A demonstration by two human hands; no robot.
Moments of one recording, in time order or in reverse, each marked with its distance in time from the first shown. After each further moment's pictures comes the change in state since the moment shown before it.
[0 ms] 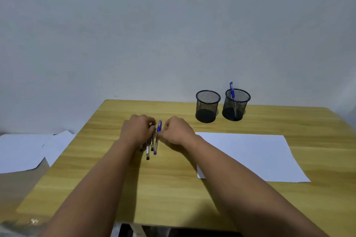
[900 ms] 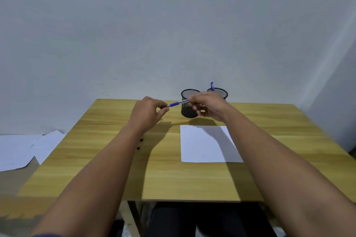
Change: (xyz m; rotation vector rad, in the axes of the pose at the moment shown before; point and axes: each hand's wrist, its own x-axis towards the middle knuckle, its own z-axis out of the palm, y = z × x) left_hand -0.026 0.073 -0.038 -0.303 0.272 0.298; right_hand -0.063 0.061 -0.142 0.850 0.034 0.043
